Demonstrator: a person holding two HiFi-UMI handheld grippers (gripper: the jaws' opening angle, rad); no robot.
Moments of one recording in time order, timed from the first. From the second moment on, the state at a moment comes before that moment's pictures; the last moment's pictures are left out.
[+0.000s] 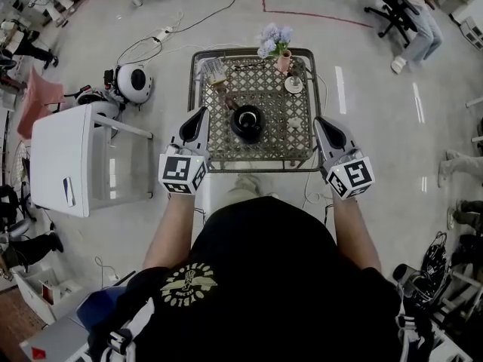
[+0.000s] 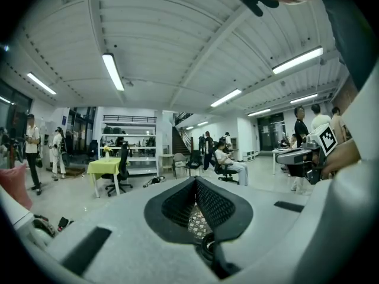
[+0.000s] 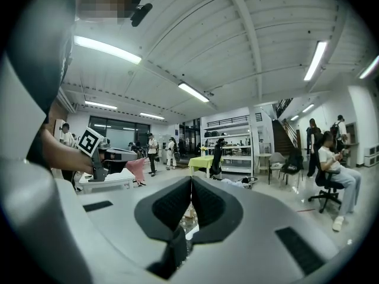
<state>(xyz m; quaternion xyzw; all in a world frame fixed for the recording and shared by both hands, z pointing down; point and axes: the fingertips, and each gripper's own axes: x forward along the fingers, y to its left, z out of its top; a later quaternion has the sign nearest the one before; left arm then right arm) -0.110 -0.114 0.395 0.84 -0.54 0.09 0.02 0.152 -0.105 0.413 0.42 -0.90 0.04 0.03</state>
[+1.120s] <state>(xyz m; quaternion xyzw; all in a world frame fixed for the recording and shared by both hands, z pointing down) -0.114 -0.201 0.468 0.85 -0.49 0.14 0.10 0.144 -0.206 0.534 0.44 -0.87 0.15 0.13</state>
